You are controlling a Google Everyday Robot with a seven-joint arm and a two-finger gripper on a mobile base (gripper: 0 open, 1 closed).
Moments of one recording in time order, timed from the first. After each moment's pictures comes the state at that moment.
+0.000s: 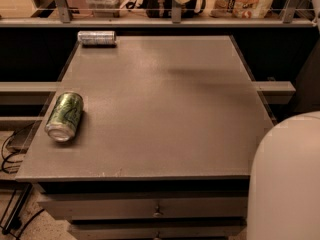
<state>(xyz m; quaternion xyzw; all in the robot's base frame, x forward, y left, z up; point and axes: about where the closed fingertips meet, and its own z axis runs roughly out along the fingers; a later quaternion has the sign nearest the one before) 0.739 -0.062 1.076 -0.58 0.64 0.07 0.49</state>
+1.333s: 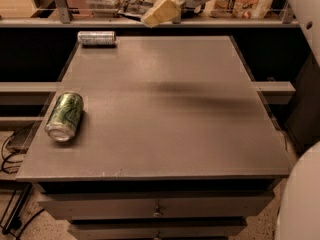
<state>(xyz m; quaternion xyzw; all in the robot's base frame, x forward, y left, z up) 0.678 0.019 1.040 -0.64 0.60 0.15 0.46</state>
